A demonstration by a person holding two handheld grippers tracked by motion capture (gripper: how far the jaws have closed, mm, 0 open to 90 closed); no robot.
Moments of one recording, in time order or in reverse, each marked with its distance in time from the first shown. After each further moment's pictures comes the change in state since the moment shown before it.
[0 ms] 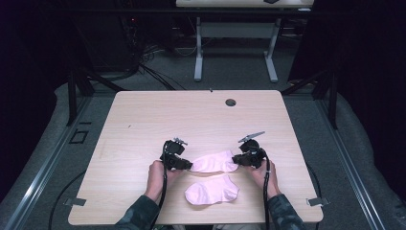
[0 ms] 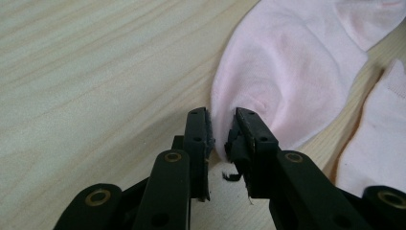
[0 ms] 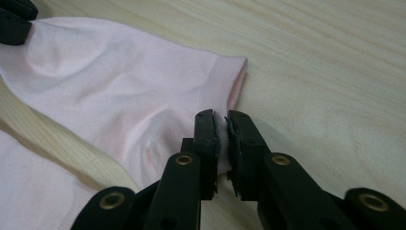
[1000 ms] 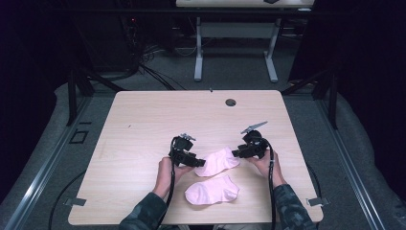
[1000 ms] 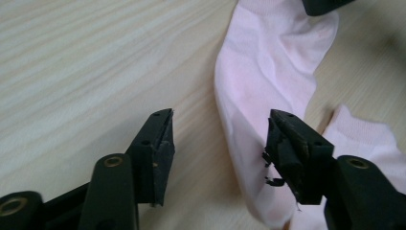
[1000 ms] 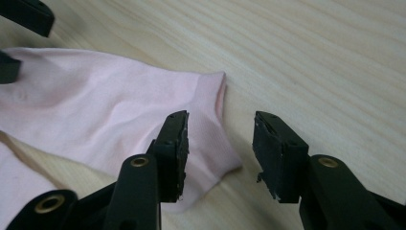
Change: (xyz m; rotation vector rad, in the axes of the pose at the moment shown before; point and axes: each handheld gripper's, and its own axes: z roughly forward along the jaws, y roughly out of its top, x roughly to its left) left arm -0.019 0.019 0.003 -0.077 -0.058 0.013; right arm -0.024 0.023 -0.006 -0.003 0.048 -0.061
